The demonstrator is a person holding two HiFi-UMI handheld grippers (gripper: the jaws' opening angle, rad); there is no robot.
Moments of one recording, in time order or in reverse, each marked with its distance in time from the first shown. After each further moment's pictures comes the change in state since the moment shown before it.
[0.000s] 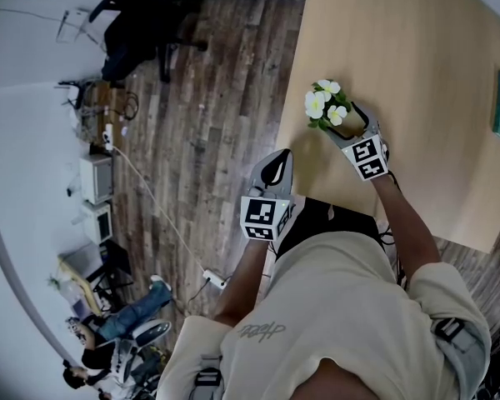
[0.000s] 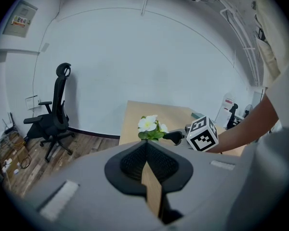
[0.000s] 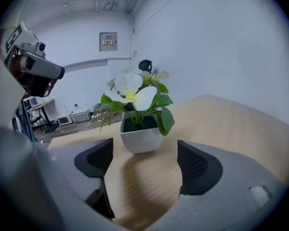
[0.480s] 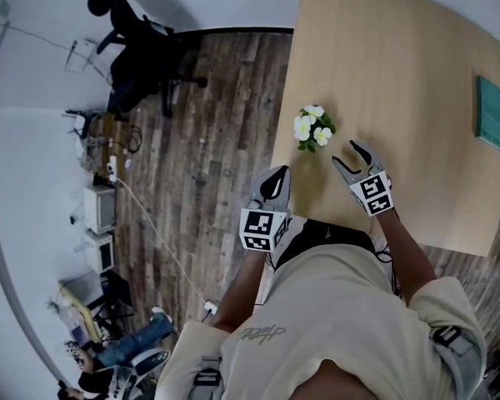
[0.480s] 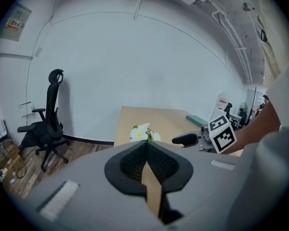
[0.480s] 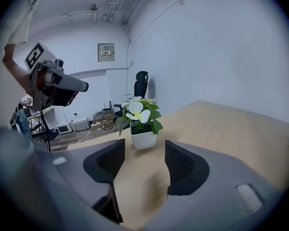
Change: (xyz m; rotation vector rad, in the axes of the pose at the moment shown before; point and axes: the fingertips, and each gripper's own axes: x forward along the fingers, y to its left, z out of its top) left arm 0.008 -0.015 0.017 0.059 -0.048 -0.050; right arm -0.069 -0.001 -0.007 0.055 -0.080 -0.018
